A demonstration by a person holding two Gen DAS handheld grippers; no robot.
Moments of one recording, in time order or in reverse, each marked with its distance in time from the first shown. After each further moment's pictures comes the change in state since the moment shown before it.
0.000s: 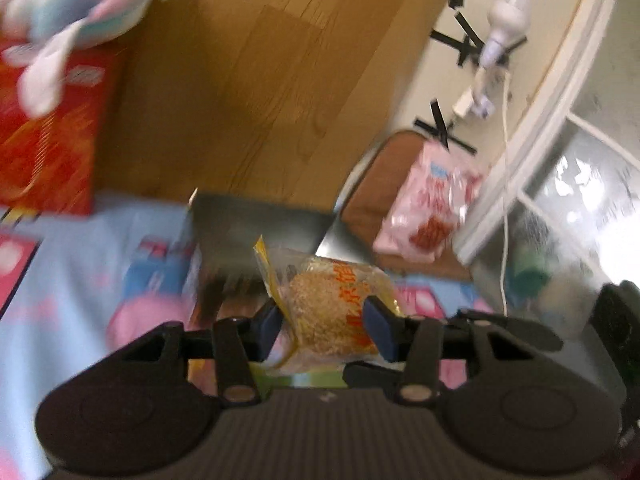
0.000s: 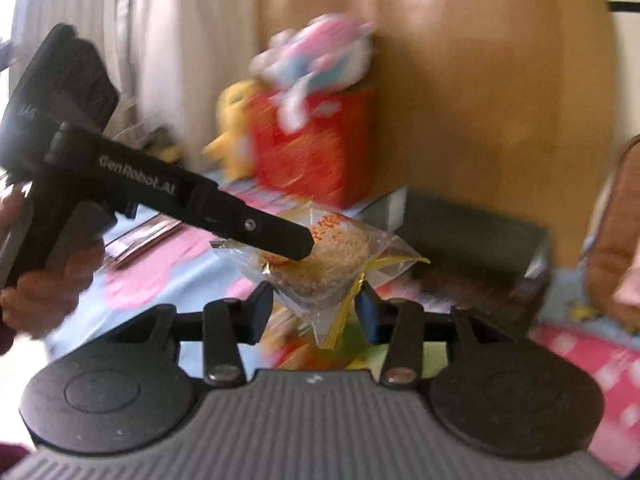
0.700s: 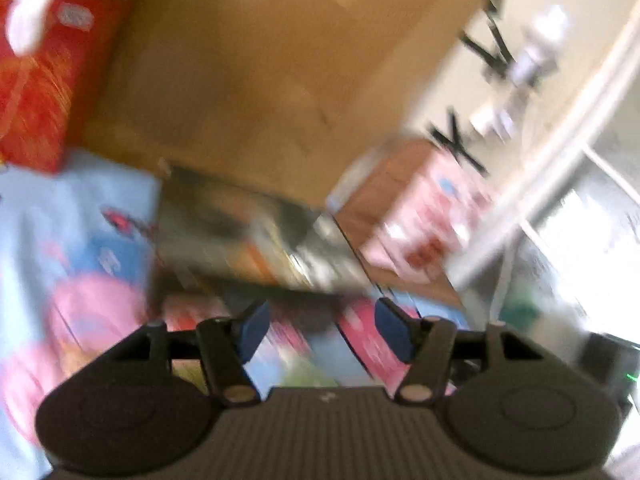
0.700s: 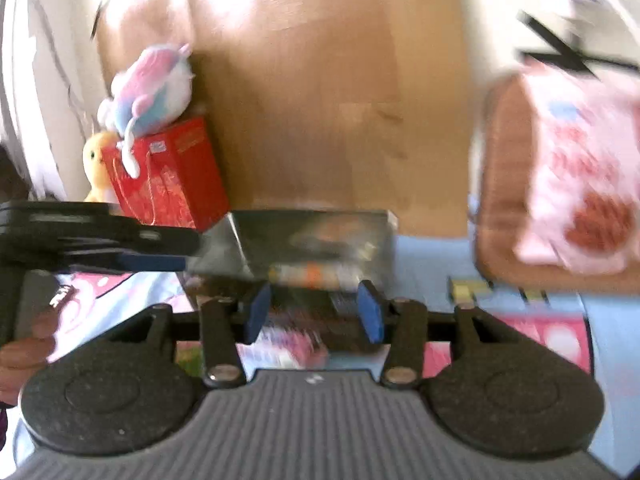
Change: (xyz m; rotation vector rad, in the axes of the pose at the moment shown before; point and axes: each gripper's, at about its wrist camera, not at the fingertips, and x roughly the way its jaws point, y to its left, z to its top) left arm 0.040 -0.008 -0.025 -0.147 0.043 -0.055; right arm -0.035 -0.094 -0.031 0.311 0.014 -0.199
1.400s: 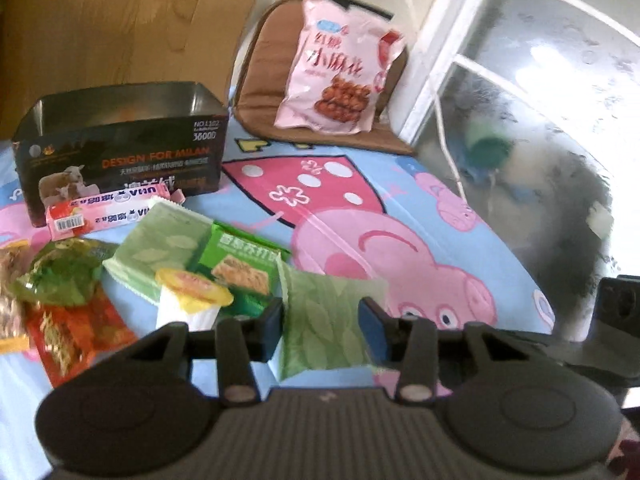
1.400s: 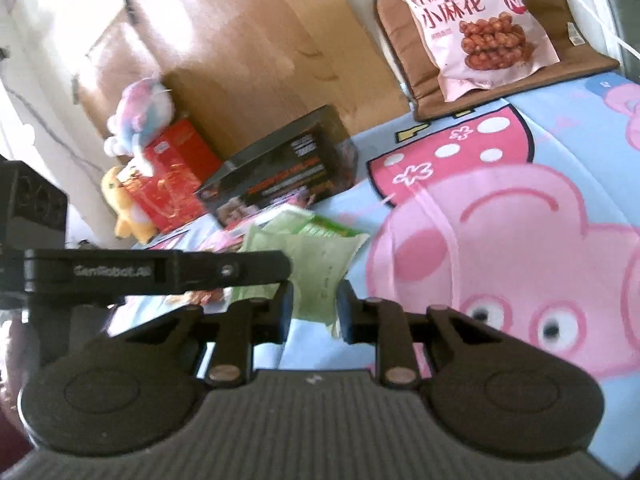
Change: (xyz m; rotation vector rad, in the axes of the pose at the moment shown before) left arm 0.015 -0.099 -0.117 0.340 0.174 0.013; right arm -0.103 -0.004 -0.118 0.283 -0.010 0.092
